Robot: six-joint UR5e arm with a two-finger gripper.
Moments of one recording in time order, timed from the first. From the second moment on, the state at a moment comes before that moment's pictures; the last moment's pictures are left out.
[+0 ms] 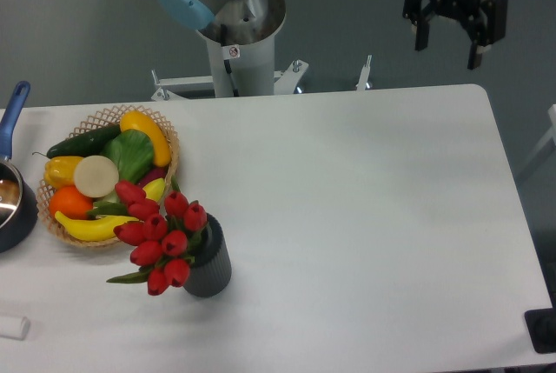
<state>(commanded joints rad) 3.03 -1.49 -1.70 -1.22 1.23 1.87</state>
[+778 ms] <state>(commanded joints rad) 3.02 -1.45 -1.79 -1.15 1.23 1.73</state>
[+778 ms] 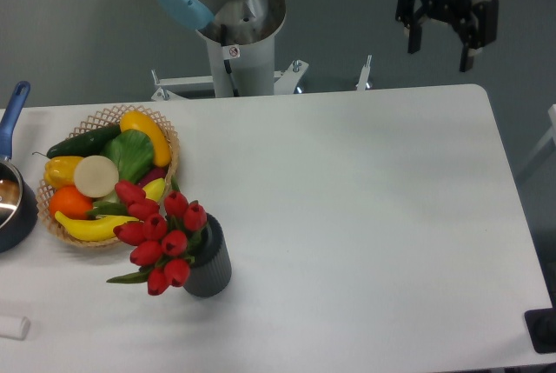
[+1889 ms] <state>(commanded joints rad) 2.89 -1.47 -1.94 -1.08 0.95 1.48</state>
